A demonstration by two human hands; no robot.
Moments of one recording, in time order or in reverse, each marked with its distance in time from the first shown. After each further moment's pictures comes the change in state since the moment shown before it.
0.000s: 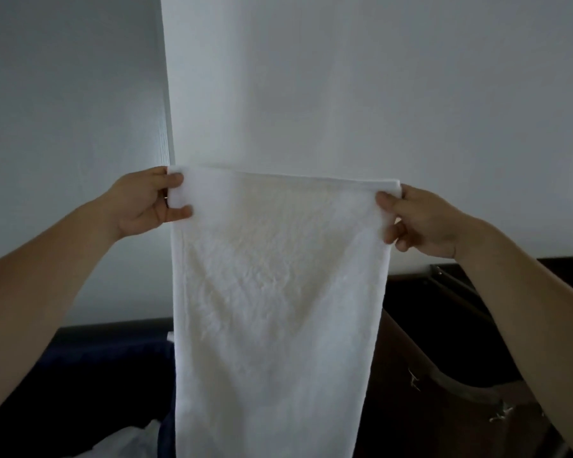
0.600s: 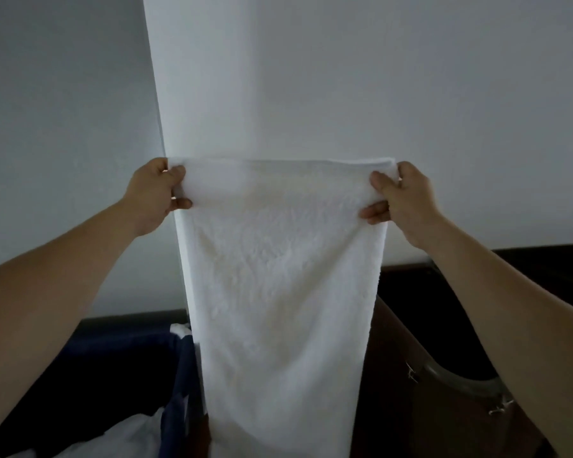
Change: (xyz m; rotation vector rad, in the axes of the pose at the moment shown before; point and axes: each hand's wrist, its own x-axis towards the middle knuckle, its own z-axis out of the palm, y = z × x) left_hand 0.021 -0.023 0.039 0.225 0.271 0.204; right_hand 0.030 0.022 0.006 0.035 0.390 -0.233
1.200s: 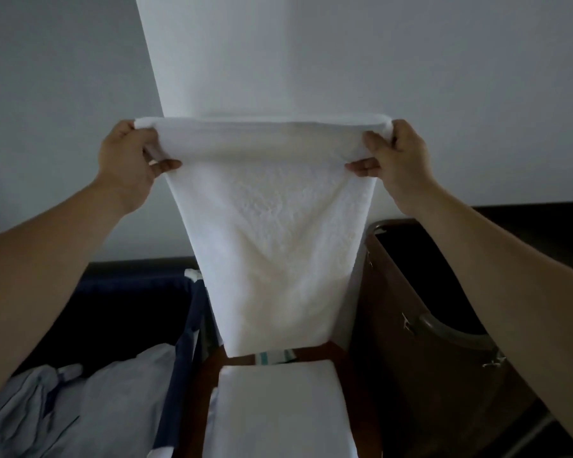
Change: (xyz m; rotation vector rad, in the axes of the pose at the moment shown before) left_hand -0.065 -0.008 0.015 -0.107 0.214 -0.019; right_hand -0.011 0.039 -0.003 0.079 -0.099 -0.013
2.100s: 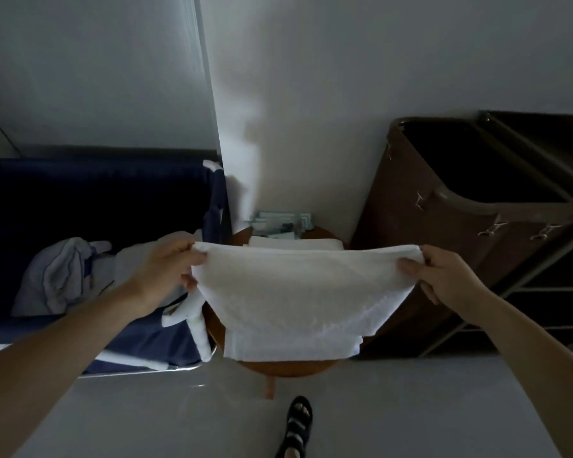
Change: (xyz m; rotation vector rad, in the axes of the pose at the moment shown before) left_hand -0.293 -0.146 -0.193 0.465 -0.337 -0.531; right_hand -0.335 0.083 -0.051 -0.463 -0.343 0.566
